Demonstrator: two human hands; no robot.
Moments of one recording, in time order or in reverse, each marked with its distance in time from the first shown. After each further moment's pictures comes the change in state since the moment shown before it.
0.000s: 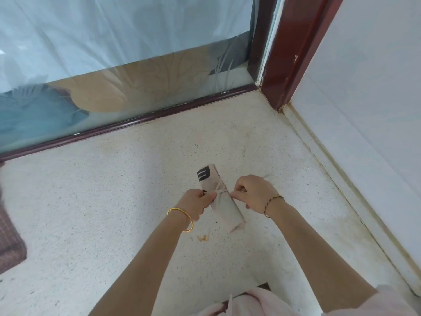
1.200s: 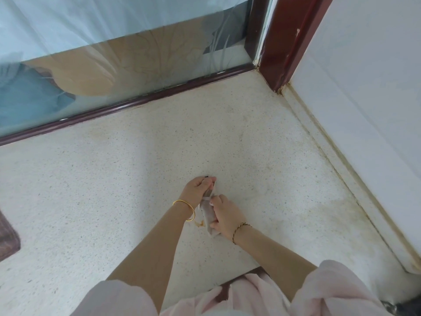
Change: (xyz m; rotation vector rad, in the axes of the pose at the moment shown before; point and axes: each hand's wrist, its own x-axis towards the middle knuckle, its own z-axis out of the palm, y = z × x) left_hand 0.039 -0.041 0.019 -0.201 0.031 0.136; right_hand 0.000 0.010 0.123 -0.089 -0.122 -0.066
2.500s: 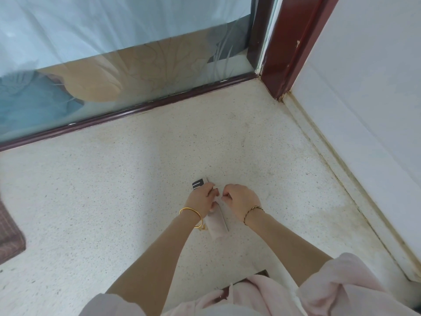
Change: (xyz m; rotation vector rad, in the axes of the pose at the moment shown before) left_hand -0.011 0.005 0.008 0.499 0.009 0.087; right_hand 0.014 0.016 -0.043 -0.021 0.205 0.086
